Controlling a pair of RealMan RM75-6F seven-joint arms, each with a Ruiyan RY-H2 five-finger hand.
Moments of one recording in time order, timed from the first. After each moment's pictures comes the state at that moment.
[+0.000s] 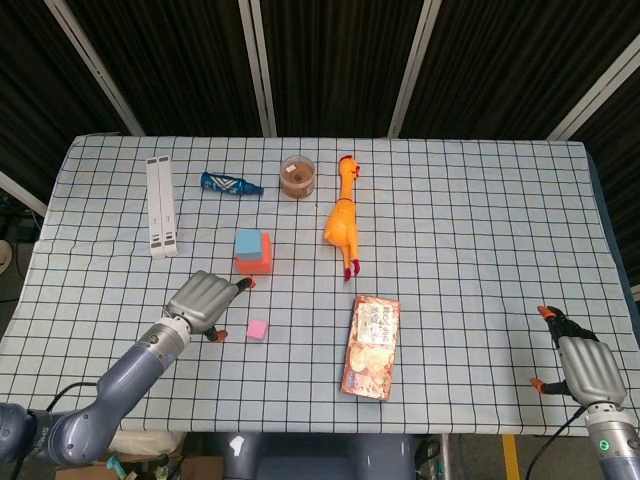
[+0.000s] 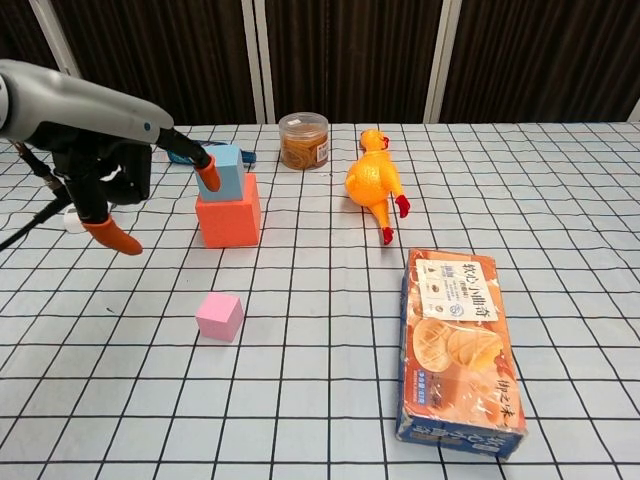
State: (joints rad) left arm -1.06 -1.10 -0.09 -2.18 0.40 0.99 0.83; right arm 0.16 -0.99 0.02 -1.82 -1.24 1.22 -0.18
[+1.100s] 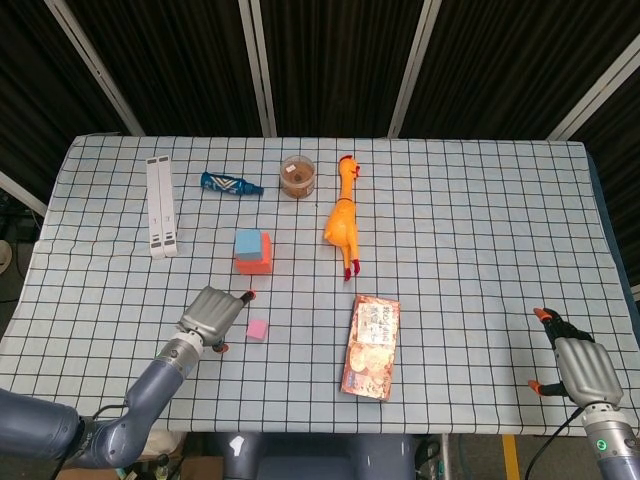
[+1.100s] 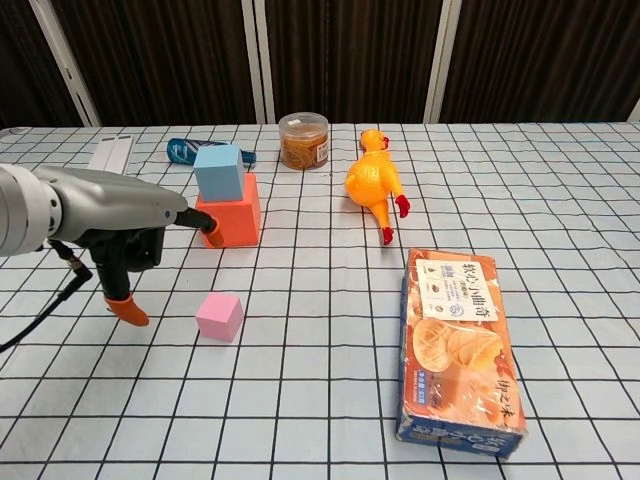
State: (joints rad) left arm -1.04 -1.36 0.02 -2.02 0.46 1.13 0.86; right arm 0.16 -1.00 0.01 -1.82 -1.24 1.20 -0.18
